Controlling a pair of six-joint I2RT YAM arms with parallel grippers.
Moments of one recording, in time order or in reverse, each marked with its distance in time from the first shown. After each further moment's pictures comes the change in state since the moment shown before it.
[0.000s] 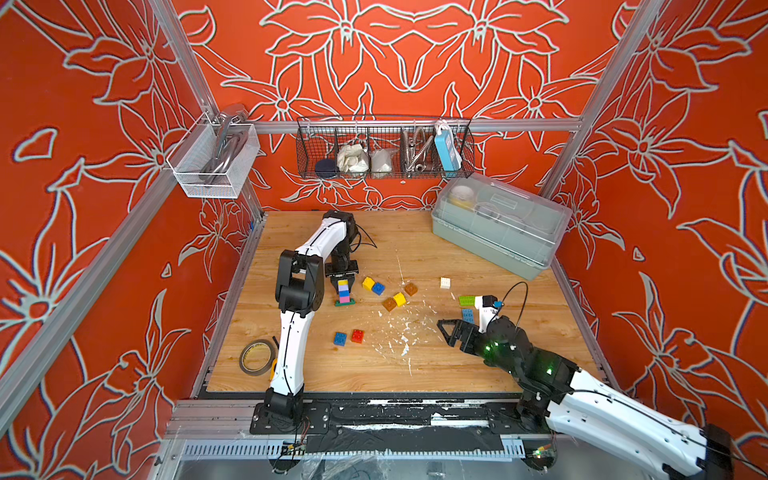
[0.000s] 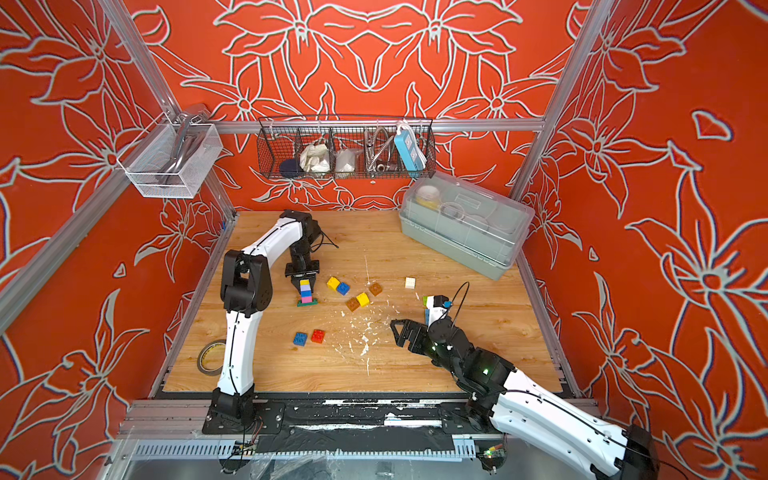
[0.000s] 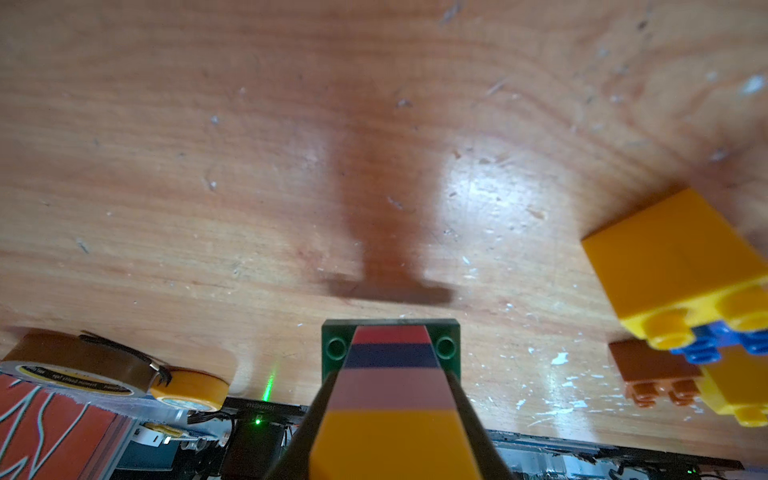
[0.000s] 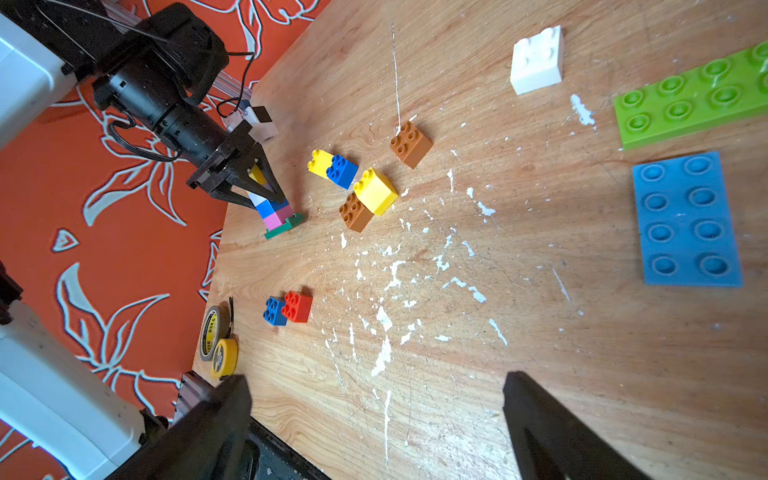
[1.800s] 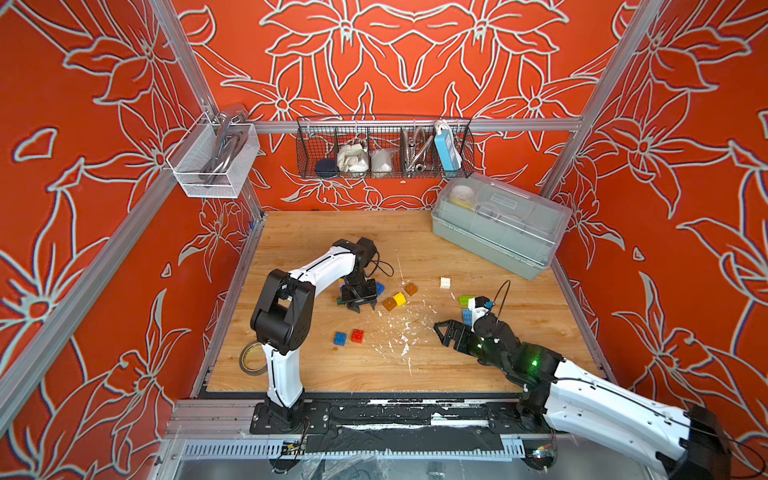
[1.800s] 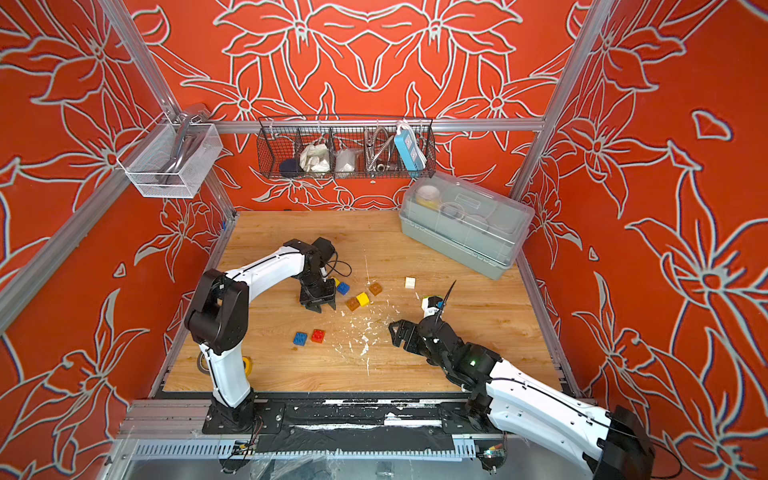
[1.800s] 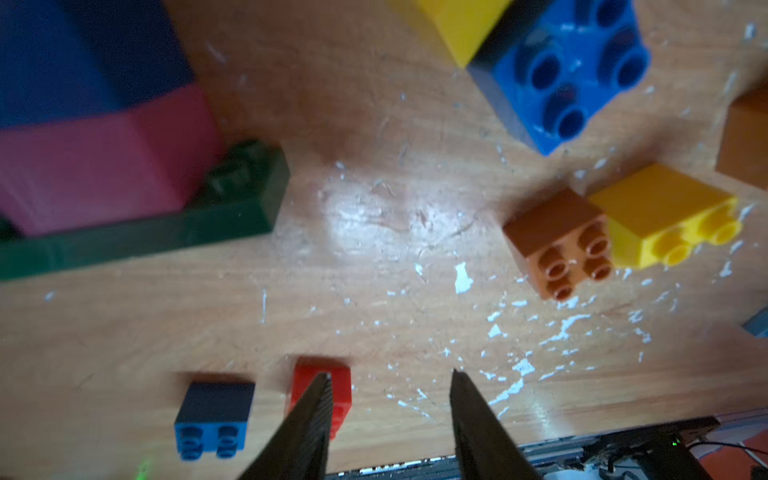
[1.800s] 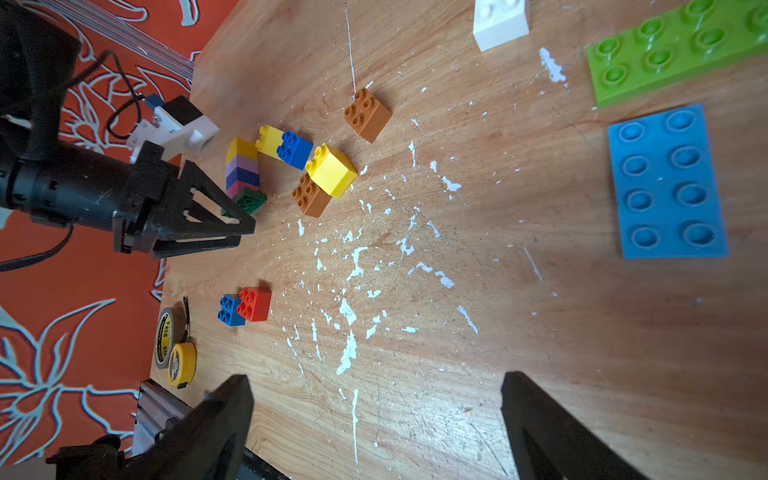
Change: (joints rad) left arm -0.191 -0.430 -0.643 0.559 0.130 -0.158; right arm -0.006 0.139 0.003 0.008 0.000 0.031
